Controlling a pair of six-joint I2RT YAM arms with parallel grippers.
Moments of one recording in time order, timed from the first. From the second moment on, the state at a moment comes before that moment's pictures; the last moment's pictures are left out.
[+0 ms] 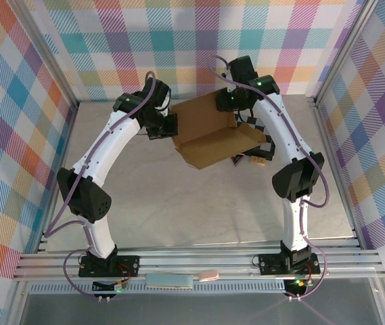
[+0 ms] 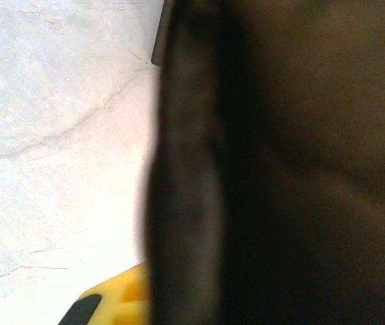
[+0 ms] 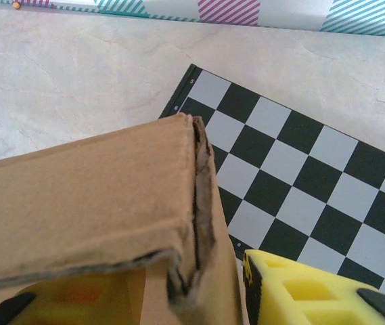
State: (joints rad) left arm -0.46 1.84 1.98 -1.20 0.16 -0.51; right arm 0.41 2.09 2.36 -1.16 -0.01 0.18
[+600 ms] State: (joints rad) left arm -0.46 1.84 1.89 -1.15 0.14 -0.50; right arm 0.54 2.04 2.14 -1.15 0.40 0.26
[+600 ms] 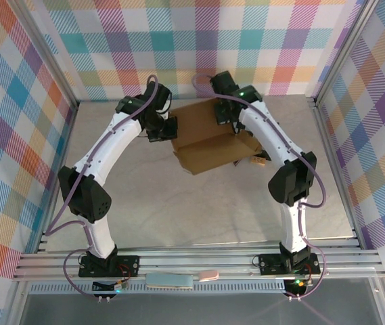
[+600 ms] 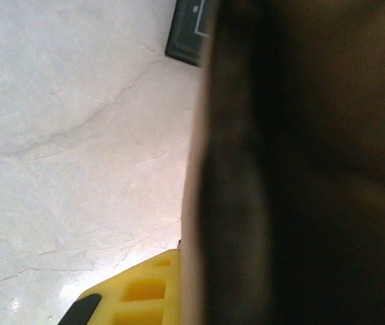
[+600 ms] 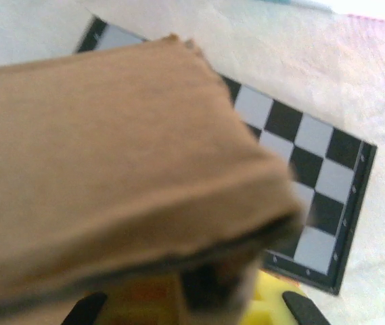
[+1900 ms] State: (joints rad) left arm -0.46 1.94 1.40 -0.61 -0.17 -0.58; right arm 0.70 2.15 1.94 -1.20 0.48 0.70
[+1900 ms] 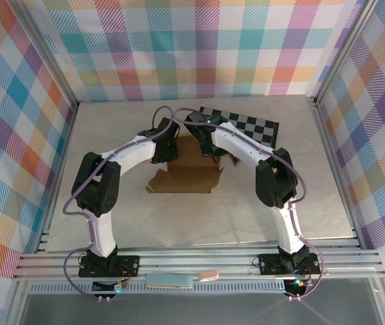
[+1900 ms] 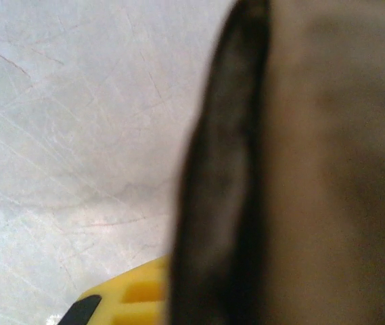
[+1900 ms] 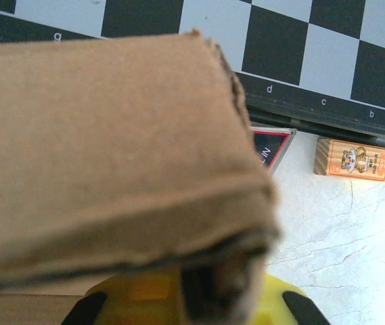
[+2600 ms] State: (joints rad) left arm -0.47 1.95 1.41 -0.59 -0.19 -0.60; right arm 0.70 2.25 2.06 -1.32 0.53 0.79
